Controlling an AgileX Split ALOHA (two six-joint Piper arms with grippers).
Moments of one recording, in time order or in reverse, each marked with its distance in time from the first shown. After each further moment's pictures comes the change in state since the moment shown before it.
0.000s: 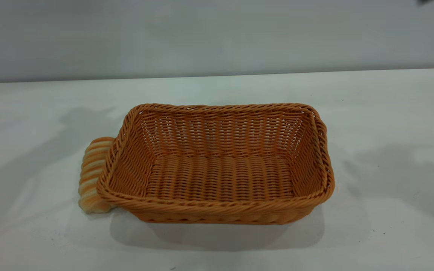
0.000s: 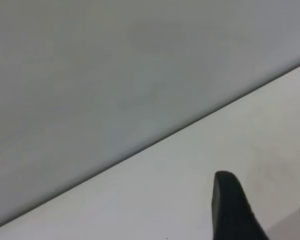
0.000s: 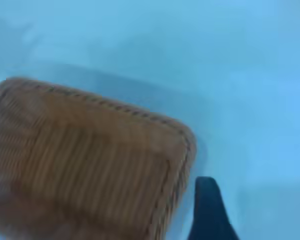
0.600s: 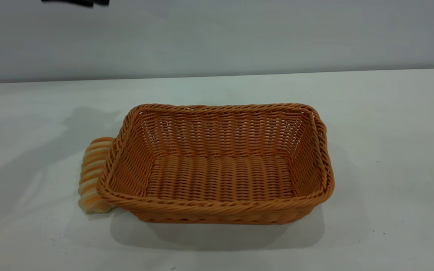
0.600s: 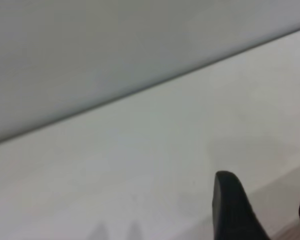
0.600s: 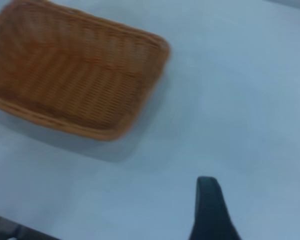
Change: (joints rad) left arm 0.000 0.111 0.000 0.009 0.038 -0.110; right arm 0.000 -1.034 0.492 -0.337 0.262 0.209
